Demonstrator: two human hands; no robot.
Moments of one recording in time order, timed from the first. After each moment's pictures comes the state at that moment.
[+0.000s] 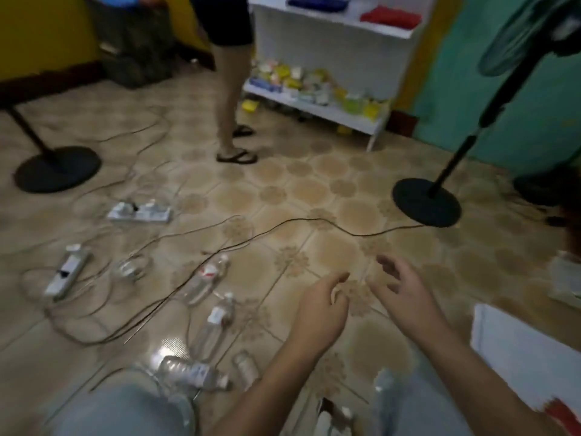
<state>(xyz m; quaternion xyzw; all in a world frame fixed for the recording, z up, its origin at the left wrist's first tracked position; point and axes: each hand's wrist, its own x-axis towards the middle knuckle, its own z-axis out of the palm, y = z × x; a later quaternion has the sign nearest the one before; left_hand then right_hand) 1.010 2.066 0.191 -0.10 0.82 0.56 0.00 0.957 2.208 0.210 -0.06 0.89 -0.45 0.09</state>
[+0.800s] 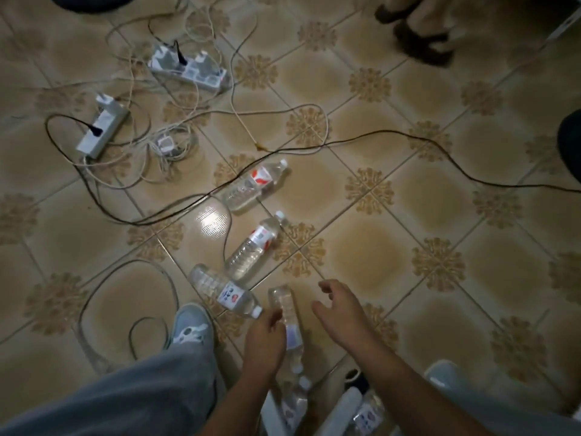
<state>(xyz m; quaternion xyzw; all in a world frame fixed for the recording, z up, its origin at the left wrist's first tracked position) 1.069 1.946 -0.102 -0.52 0.64 0.55 0.14 0.943 2.033 -0.088 -0.12 0.86 -0.25 0.43</state>
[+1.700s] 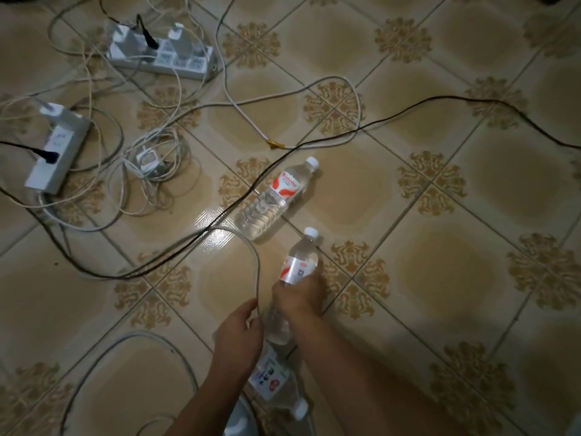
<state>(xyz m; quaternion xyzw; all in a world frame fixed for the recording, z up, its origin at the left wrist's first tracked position) 1.047 1.755 -0.236 -0.47 0.75 0.44 0.16 0.954 1.806 -0.303 0.24 0.82 -0.36 0.38</state>
